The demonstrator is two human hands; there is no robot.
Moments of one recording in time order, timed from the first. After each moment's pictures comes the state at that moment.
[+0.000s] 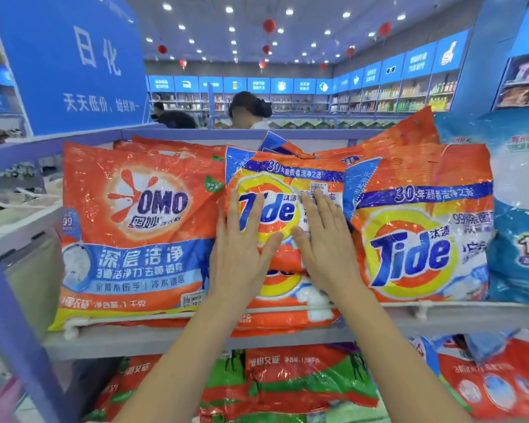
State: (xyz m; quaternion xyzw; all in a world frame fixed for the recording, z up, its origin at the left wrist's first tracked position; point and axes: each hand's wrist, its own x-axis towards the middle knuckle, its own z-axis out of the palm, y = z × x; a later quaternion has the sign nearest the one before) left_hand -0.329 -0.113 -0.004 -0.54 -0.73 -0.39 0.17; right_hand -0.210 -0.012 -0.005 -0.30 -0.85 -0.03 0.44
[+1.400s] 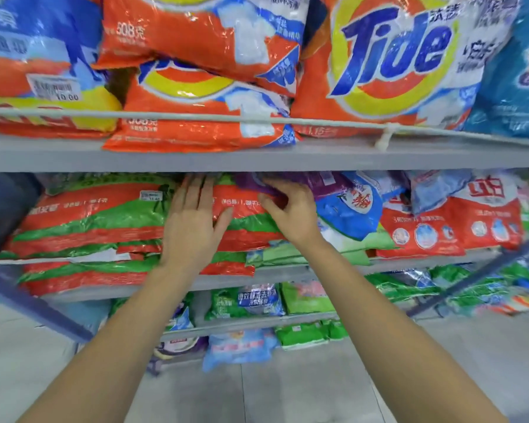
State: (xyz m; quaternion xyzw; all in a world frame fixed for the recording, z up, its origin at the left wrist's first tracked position) left_hand -0.278 -0.142 -0.202 -0.55 -0.80 -0.23 0.11; right_hand -0.139 -0.027 -0.196 -0.35 -0.83 0.24 0.37
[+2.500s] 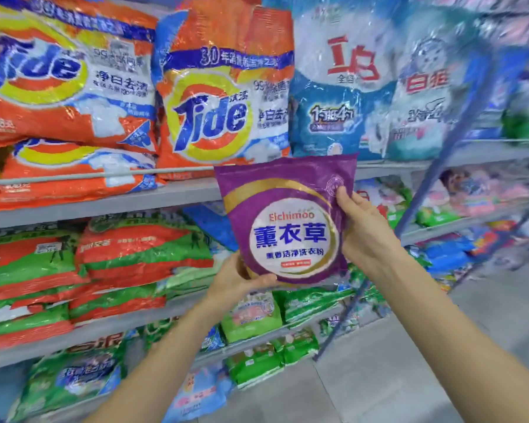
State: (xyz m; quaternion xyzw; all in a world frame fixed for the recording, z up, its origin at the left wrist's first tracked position) left_hand -0.067 -0.114 -0.171 -0.50 -0.51 -0.51 -0.47; right_hand 0.114 -0.059 -0.063 -0.27 -0.47 0.66 0.52
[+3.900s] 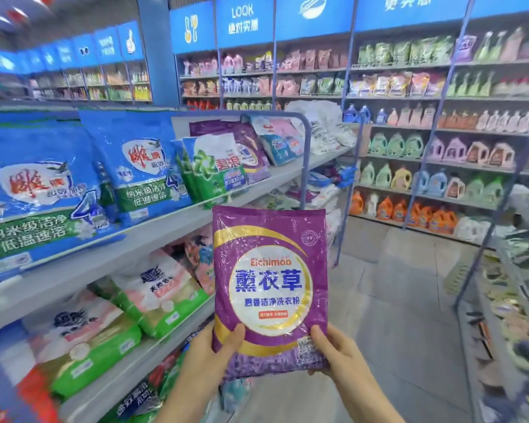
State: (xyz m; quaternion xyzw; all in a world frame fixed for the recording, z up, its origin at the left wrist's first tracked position) left_hand 0.557 0.167 -0.116 -0.58 -0.37 -0.46 -0.57; right_hand 0.740 0.095 -0.122 -0.55 -0.39 0.44 0.59
